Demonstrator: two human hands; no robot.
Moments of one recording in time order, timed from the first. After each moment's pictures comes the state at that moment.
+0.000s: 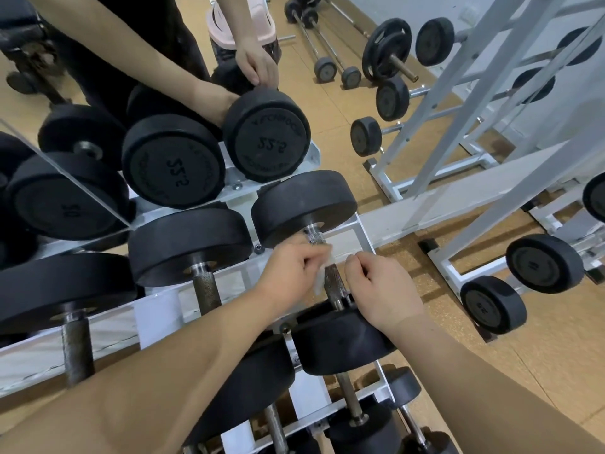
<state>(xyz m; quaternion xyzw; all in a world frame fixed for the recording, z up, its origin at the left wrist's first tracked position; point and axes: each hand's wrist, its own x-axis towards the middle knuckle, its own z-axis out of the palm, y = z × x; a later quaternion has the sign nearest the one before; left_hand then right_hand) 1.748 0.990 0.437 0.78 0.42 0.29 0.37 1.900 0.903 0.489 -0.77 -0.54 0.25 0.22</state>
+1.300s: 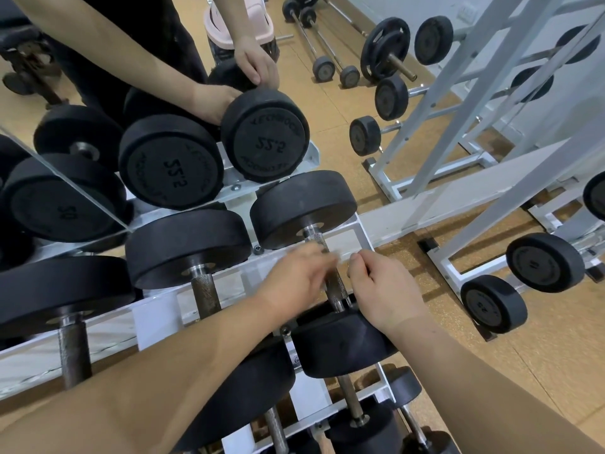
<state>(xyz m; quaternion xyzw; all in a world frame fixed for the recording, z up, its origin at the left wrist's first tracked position) 1.746 0.986 0.434 0.86 0.33 0.21 0.33 1.900 0.904 0.490 -0.79 -0.52 0.25 0.21</state>
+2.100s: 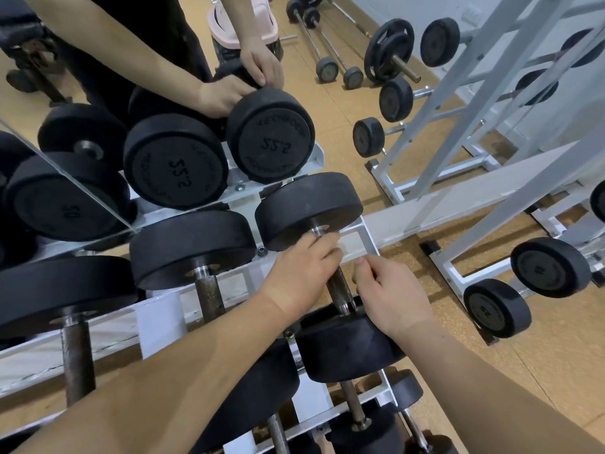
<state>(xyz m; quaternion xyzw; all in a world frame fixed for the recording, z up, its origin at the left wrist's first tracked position) 1.747 1.003 0.427 0.93 0.31 0.19 0.03 1.900 0.906 0.487 -0.79 -0.52 0.25 0.21</state>
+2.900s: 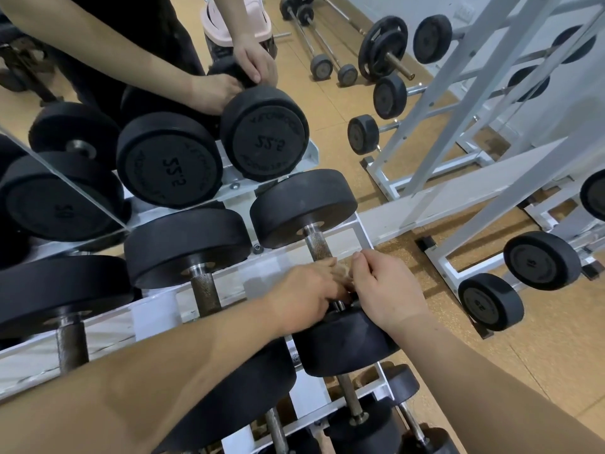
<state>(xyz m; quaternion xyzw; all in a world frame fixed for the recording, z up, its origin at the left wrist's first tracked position) 1.742 0.979 0.431 0.95 0.16 0.11 0.26 1.903 0.905 0.483 -0.80 -0.51 0.25 0.21</state>
